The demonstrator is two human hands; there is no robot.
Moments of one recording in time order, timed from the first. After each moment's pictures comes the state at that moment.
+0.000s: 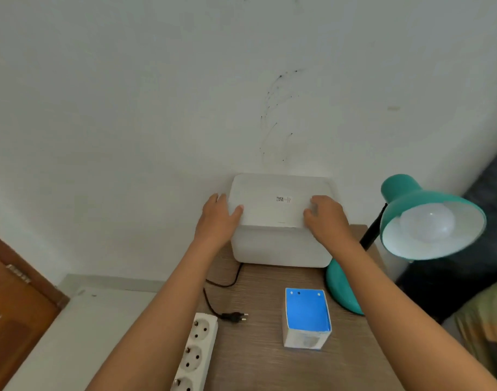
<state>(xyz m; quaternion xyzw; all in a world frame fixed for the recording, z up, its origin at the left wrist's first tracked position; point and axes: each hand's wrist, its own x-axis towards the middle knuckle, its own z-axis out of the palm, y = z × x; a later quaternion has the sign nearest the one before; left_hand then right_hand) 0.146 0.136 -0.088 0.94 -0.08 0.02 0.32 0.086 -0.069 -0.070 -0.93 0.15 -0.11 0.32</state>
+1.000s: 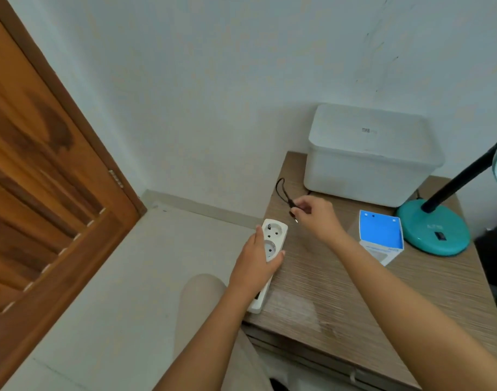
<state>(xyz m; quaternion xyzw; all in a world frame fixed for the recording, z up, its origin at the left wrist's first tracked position) -0.060 0.232 -0.210 0.93 0.01 -0.06 0.37 0.015 0.082 -0.165 -0.90 0.00 0.00 0.43</state>
